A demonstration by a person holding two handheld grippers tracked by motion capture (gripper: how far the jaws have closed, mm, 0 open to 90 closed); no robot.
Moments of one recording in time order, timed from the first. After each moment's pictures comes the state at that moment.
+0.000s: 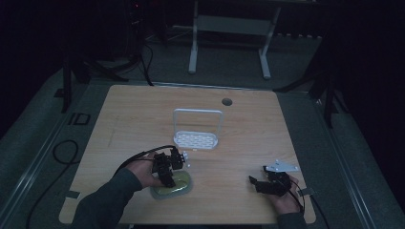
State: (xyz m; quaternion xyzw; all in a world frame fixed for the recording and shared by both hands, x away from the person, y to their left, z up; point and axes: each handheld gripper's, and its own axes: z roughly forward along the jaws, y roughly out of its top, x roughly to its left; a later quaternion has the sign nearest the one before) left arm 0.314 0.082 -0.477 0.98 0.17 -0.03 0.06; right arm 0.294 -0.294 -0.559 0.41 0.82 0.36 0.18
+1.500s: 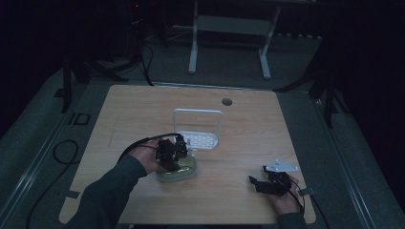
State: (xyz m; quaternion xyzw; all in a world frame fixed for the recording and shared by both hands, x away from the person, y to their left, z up) left arm 0.331 0.072 -0.440 0.99 0.11 0.06 0.09; right arm 0.295 -0.294 -0.559 0.41 0.82 0.36 0.18
